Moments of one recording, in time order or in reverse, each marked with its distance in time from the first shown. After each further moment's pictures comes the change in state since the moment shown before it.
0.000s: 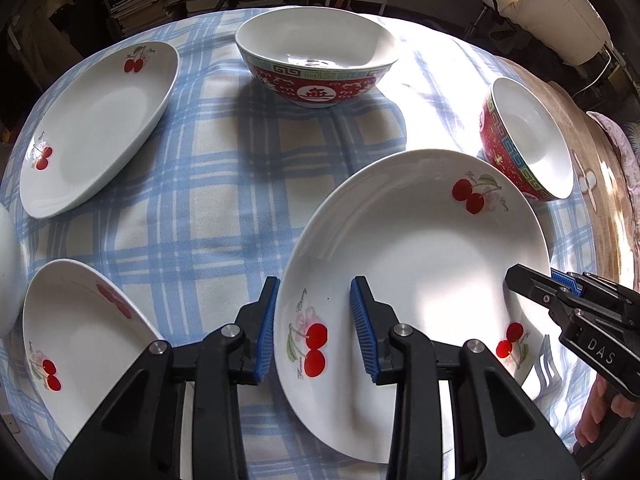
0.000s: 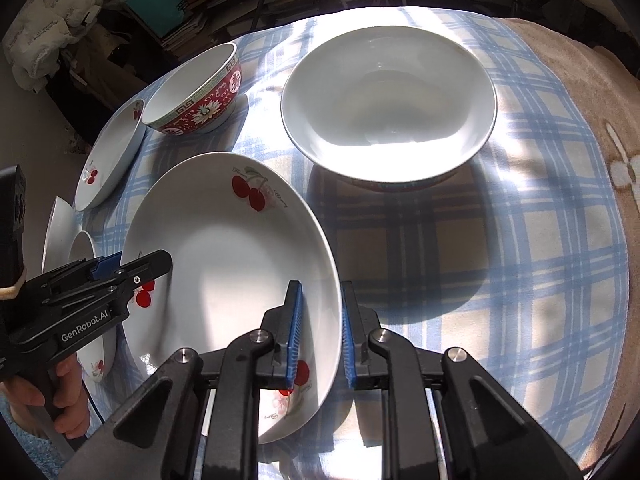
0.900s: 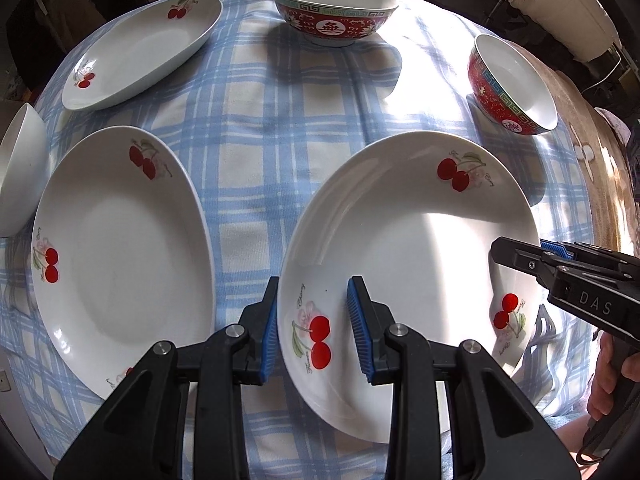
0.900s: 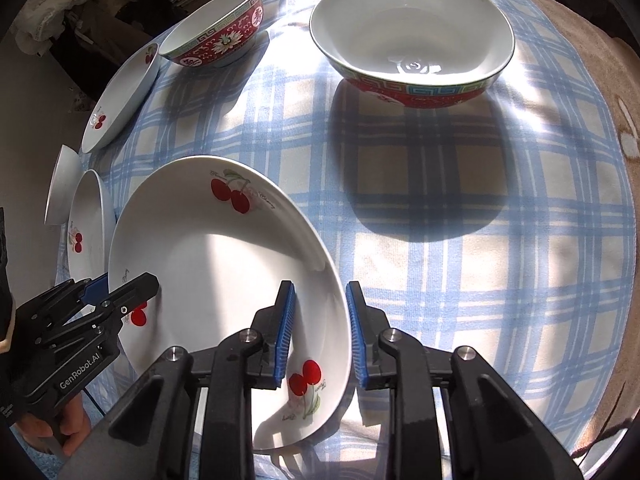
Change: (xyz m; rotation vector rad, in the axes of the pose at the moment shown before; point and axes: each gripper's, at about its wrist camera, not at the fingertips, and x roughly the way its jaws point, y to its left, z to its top) left arm -0.023 0.001 -0.062 -0.074 0.056 0.041; right arm 0.006 0.013 -0.025 -0.061 0.162 0.017
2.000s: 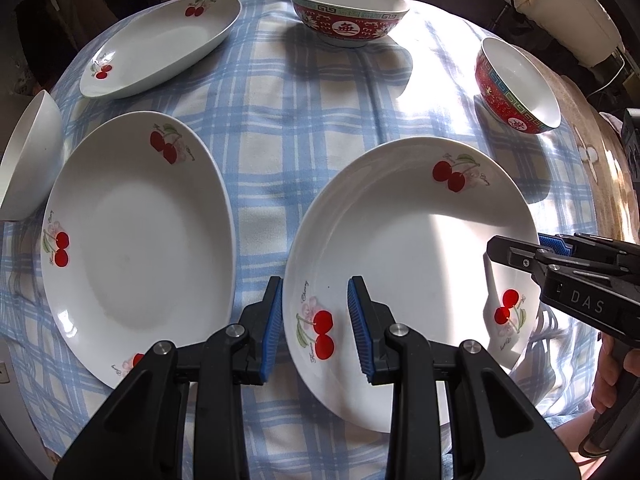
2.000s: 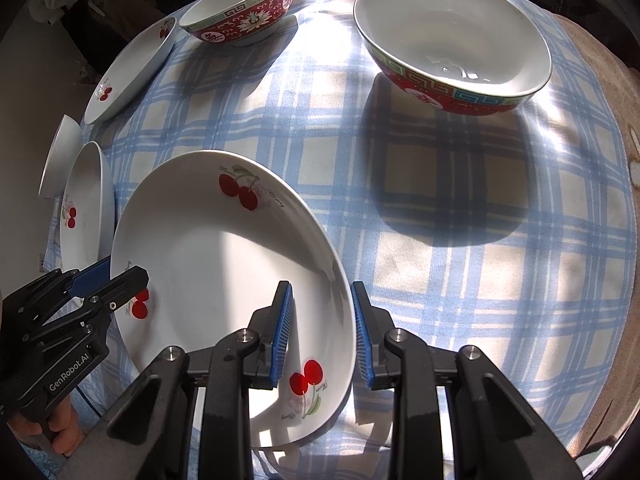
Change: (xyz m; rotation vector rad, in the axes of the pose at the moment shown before) left arm 0.001 0.005 -0.022 -0.011 -0.027 0.029; right arm 0.007 0.020 0.001 -0.089 0.015 -0.040
